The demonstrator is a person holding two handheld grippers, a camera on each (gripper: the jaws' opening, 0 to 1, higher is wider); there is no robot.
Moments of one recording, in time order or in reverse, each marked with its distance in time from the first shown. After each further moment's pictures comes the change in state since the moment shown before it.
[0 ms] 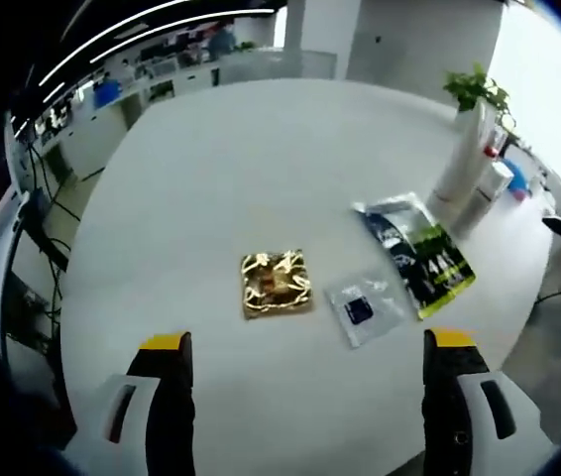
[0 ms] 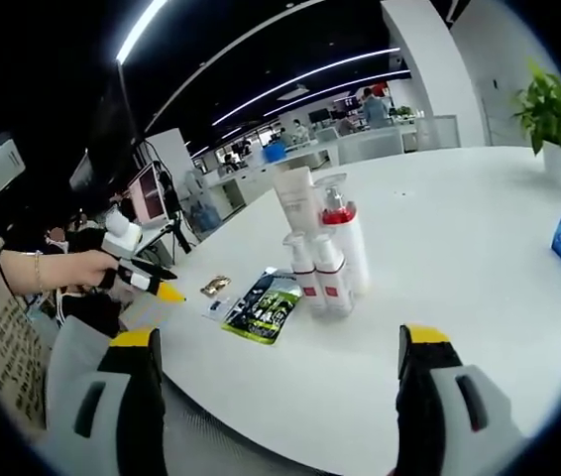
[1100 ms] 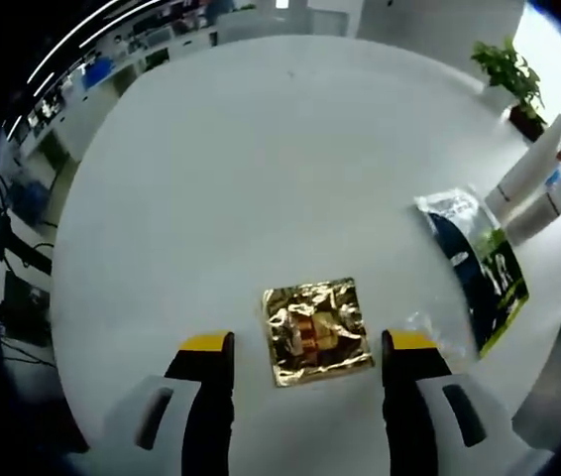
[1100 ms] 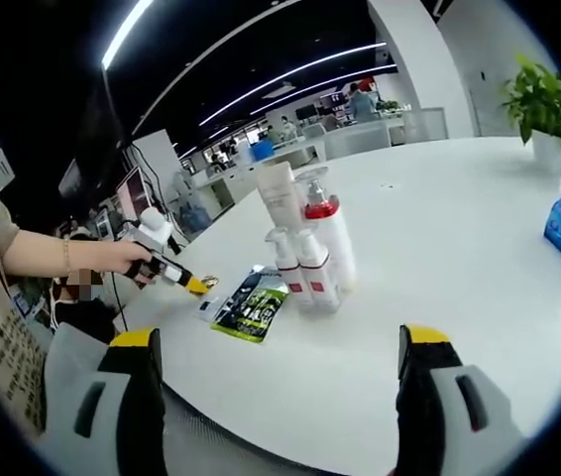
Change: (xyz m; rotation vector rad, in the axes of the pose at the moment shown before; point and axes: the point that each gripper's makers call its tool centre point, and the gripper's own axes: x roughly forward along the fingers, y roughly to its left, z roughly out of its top) left arm 0.059 0.025 0.015 0.007 0.184 0.044; right arm 0.002 -0.012 -0.004 0.037 0.015 -0.041
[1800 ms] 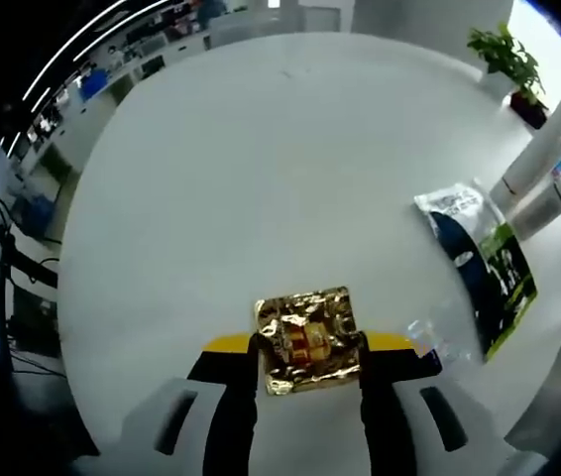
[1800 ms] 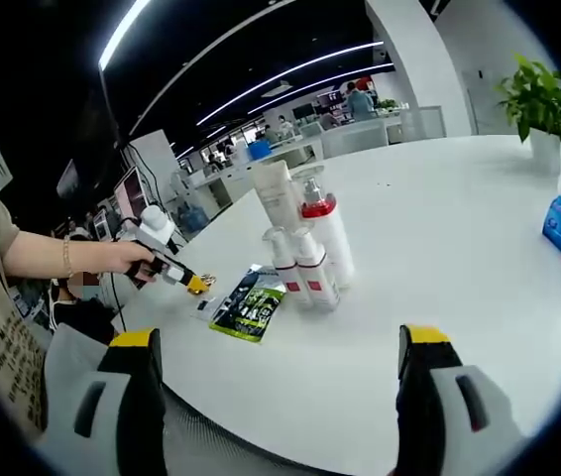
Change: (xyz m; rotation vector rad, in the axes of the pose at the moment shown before) left arm 0.002 -0.001 0.005 0.043 0.005 0.032; right arm 0.000 -0.002 -0.001 0.005 0.004 -0.008
